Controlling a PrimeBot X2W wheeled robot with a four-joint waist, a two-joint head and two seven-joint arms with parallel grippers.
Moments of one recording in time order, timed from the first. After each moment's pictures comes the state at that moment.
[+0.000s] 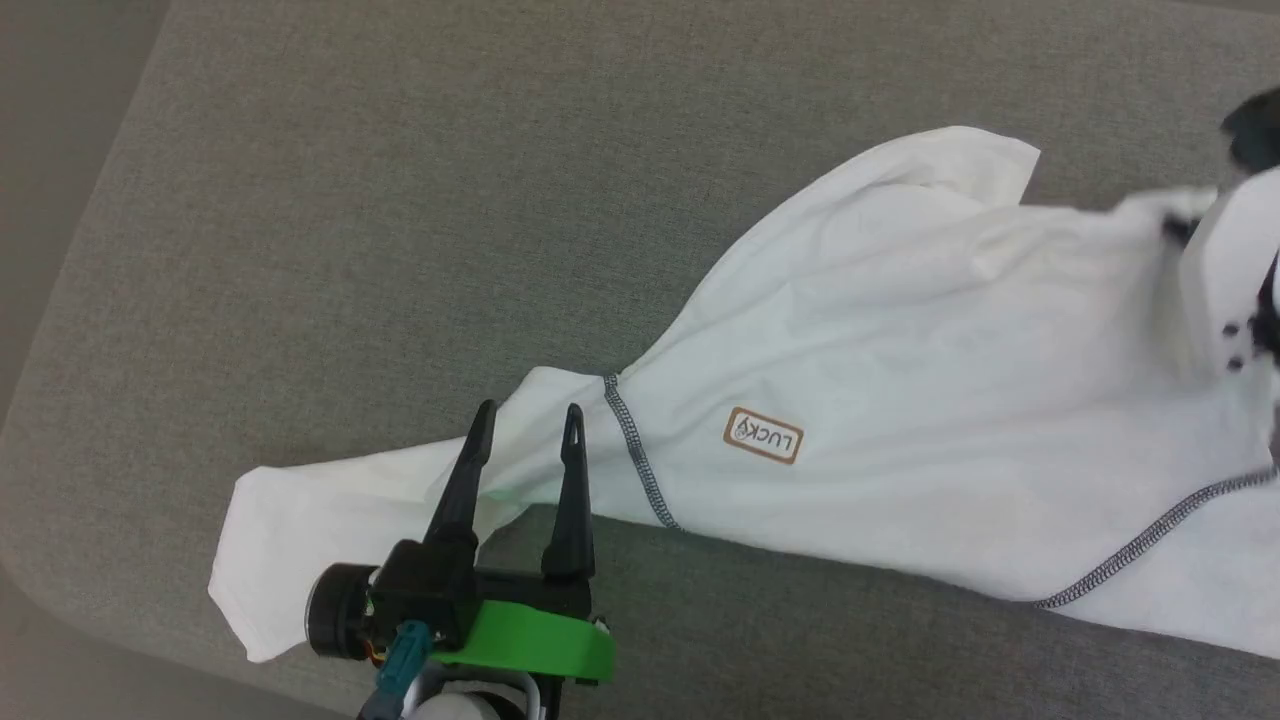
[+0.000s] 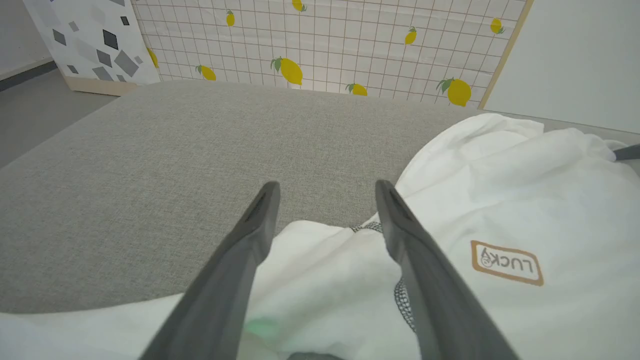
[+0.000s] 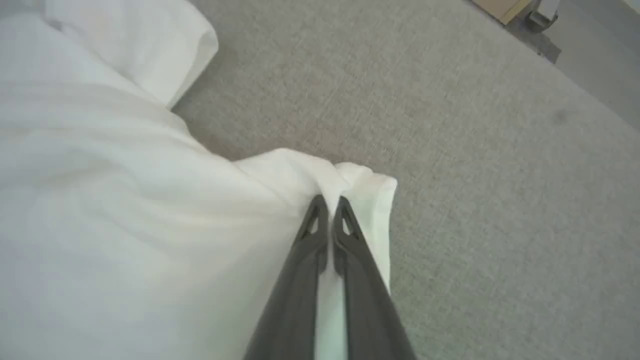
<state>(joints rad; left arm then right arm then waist) -0.03 0.06 -0.37 -0.10 -0.20 0.20 -0.25 -0.67 -0.58 0.25 0.28 0.41 0.13 0.76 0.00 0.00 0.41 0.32</state>
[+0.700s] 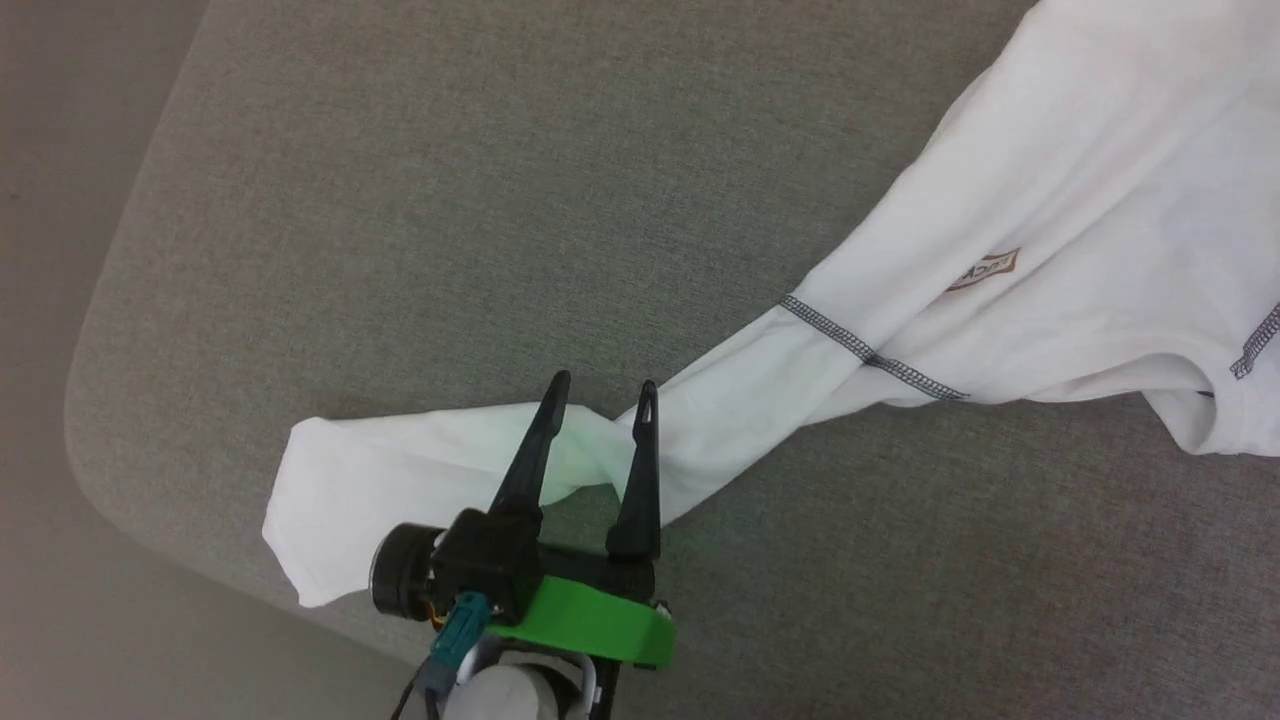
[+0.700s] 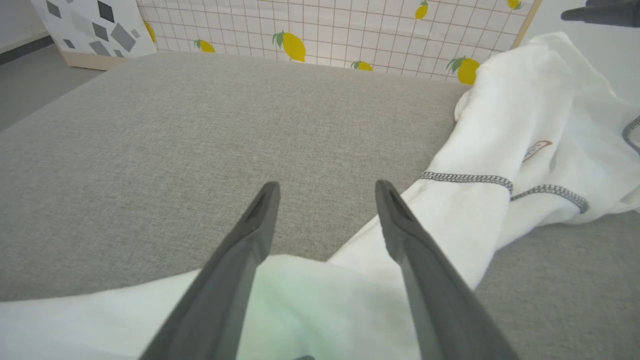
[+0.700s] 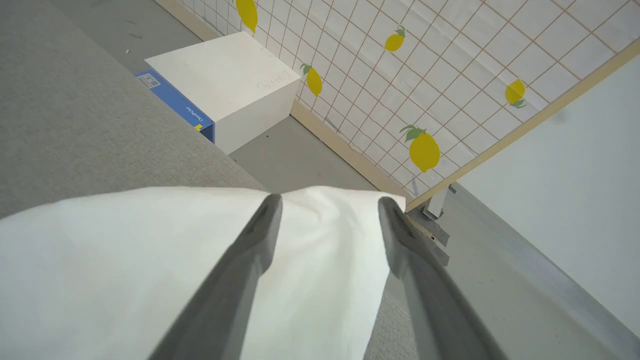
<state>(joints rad) -0.11 0.06 -0.48 -0.08 -0.25 0.22 -0.25 -1.09 -0.66 0.37 0.46 0.20 0.13 0.38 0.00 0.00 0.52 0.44</state>
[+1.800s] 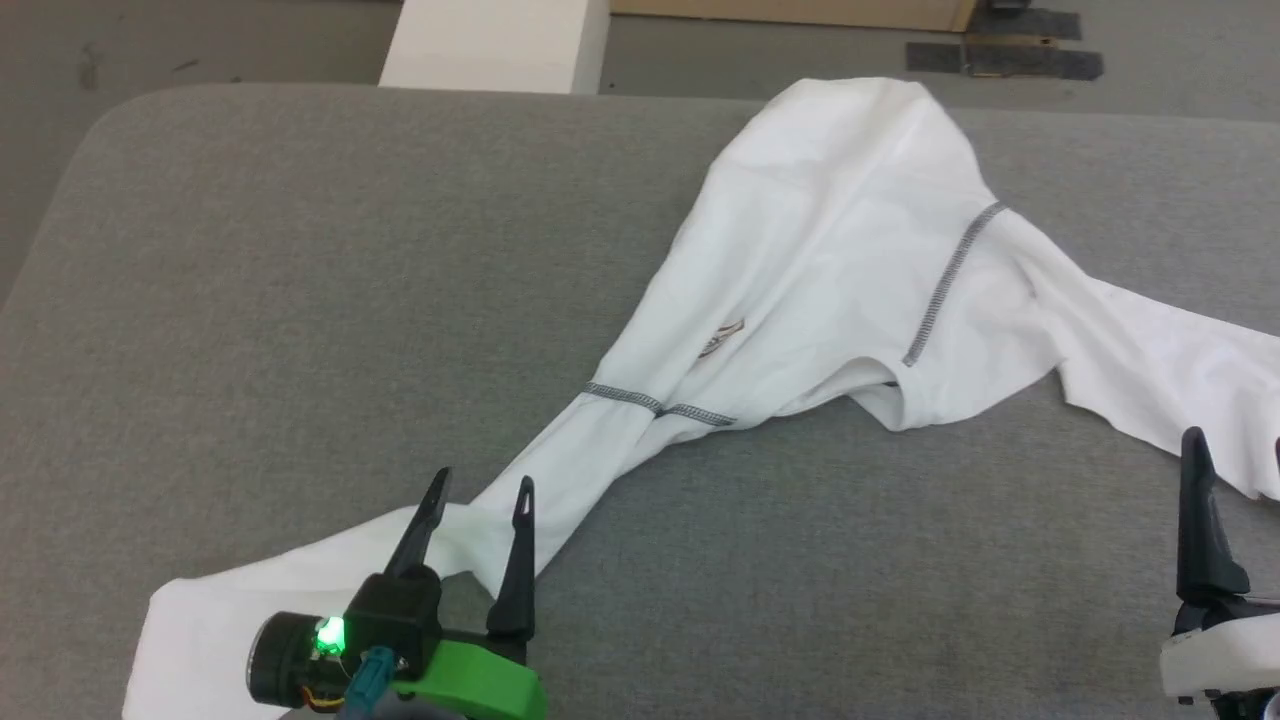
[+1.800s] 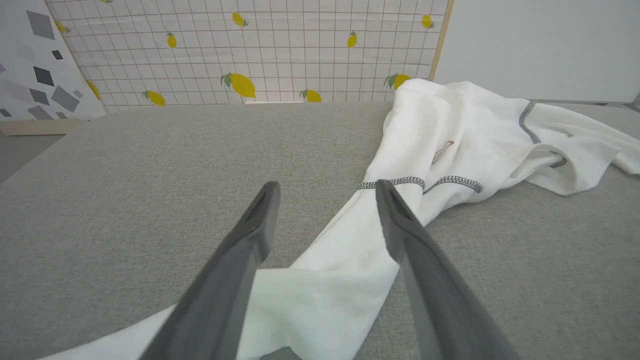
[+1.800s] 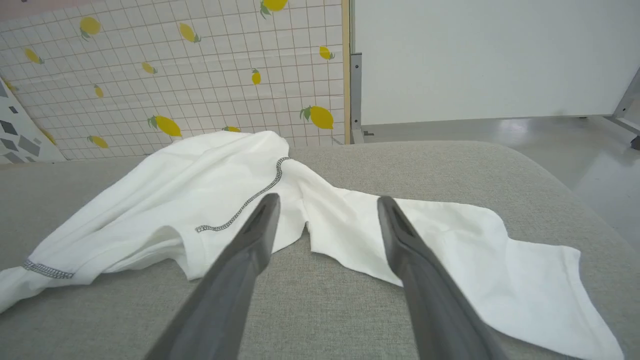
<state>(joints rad) 0.04 0.19 -0.36 -0.08 -0.20 0.20 -0.19 0.14 -0.05 -0.27 -0.28 0.18 0.13 0.04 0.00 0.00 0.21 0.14</state>
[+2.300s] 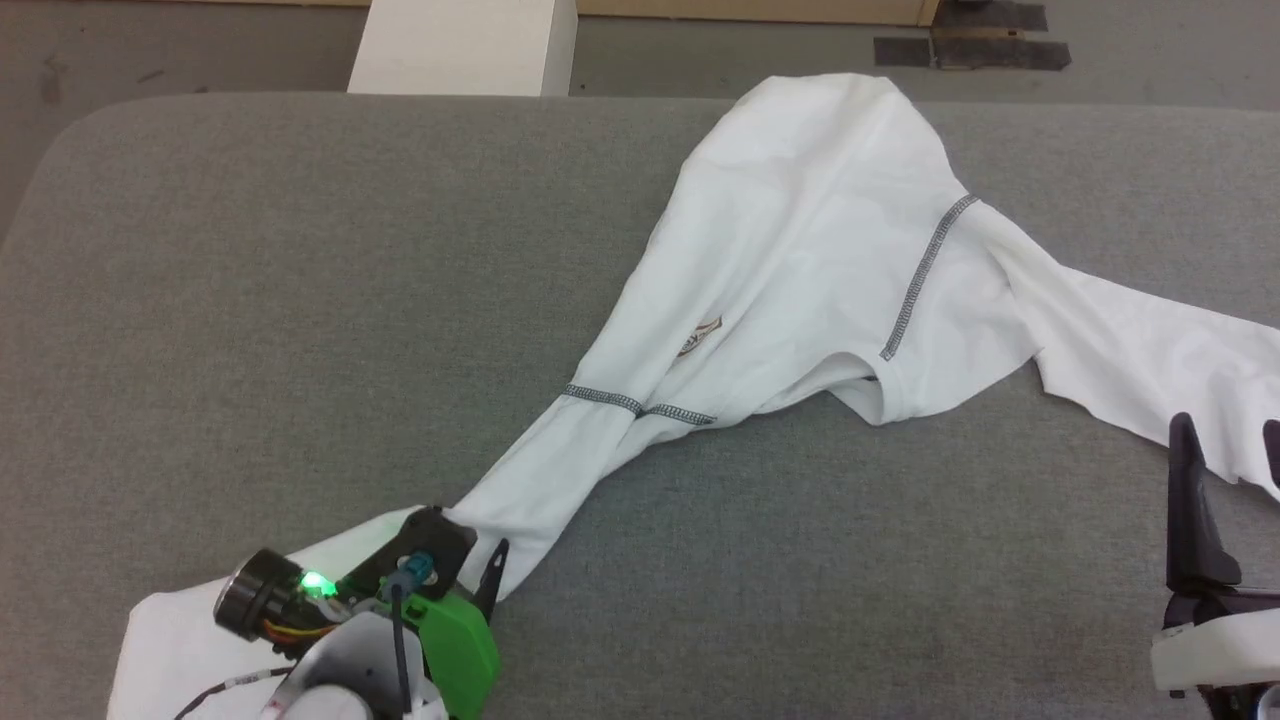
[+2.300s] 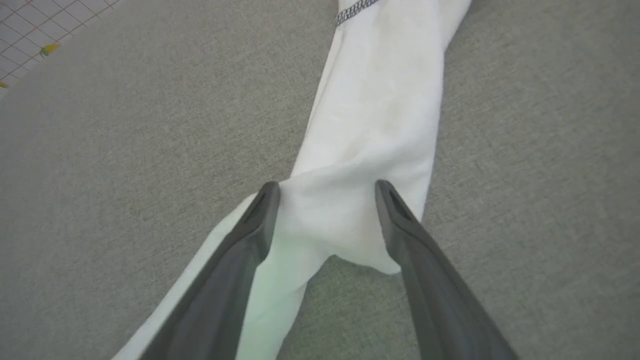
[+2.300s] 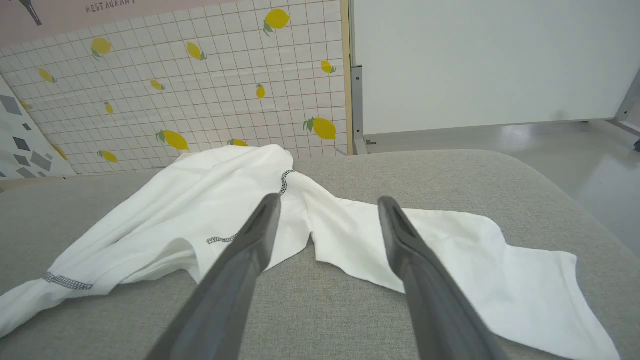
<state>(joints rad) -0.09 0.41 -0.45 -0.01 -0.14 0.02 0.30 0.14 -0.05 -0.25 -0.32 0.20 0.13 0.05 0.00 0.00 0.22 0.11</state>
